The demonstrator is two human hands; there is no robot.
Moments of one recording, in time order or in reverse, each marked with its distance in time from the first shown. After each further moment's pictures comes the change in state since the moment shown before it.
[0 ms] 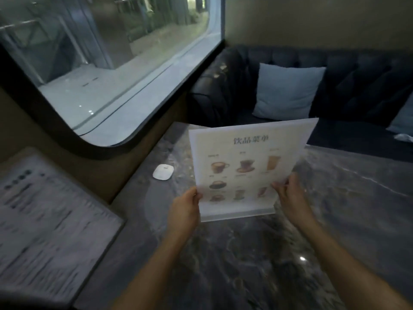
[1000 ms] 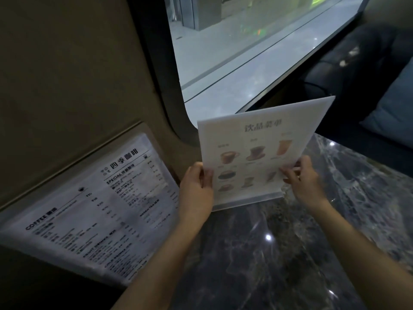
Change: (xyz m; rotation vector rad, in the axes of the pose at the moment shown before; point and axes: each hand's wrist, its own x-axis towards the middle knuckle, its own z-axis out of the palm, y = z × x) left_hand 0.071 -0.106 -0.128 -0.282 0.398 -0.283; right_hand 0.097 -0.083 0.237 -0.014 -0.364 -0.164
